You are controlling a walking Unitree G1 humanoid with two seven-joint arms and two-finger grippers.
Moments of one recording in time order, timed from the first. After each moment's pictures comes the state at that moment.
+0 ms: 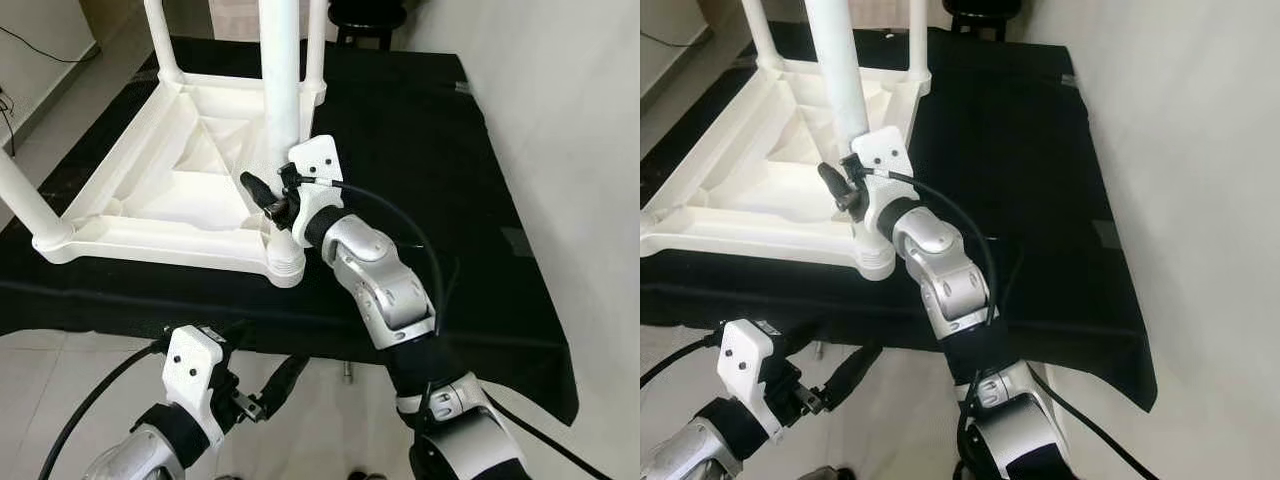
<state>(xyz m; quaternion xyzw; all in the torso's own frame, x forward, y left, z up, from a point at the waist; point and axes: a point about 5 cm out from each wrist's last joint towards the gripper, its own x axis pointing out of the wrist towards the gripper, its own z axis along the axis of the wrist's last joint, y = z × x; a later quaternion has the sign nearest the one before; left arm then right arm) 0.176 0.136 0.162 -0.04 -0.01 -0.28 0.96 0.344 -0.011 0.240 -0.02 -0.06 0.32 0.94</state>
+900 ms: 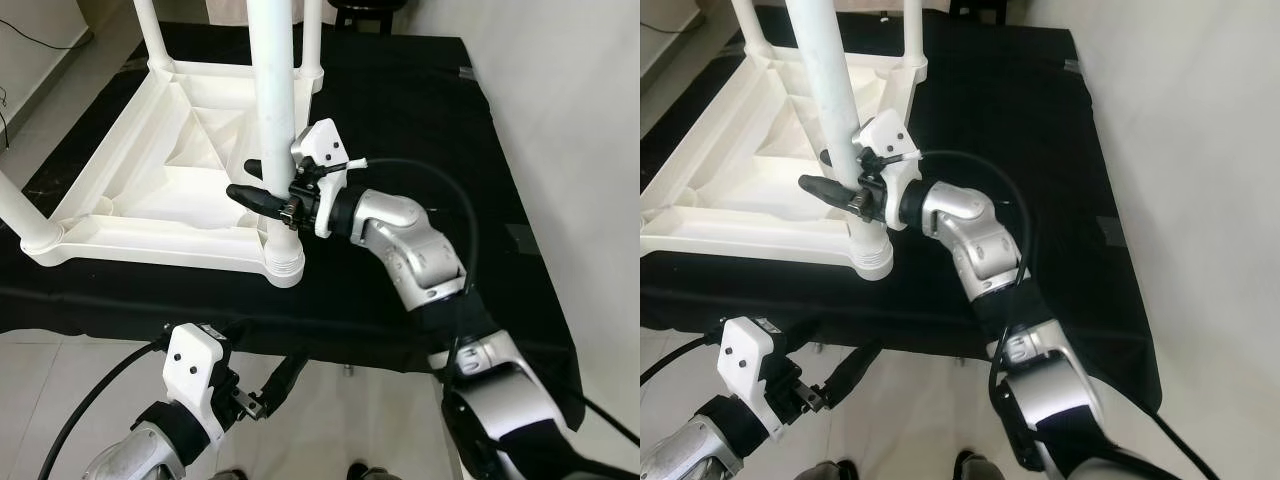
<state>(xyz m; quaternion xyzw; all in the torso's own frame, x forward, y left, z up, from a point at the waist) 0.177 0.135 0.163 -0.03 -0.01 -0.28 0.96 0.352 -0.032 0.265 -0.07 -0.08 0.56 0.83</state>
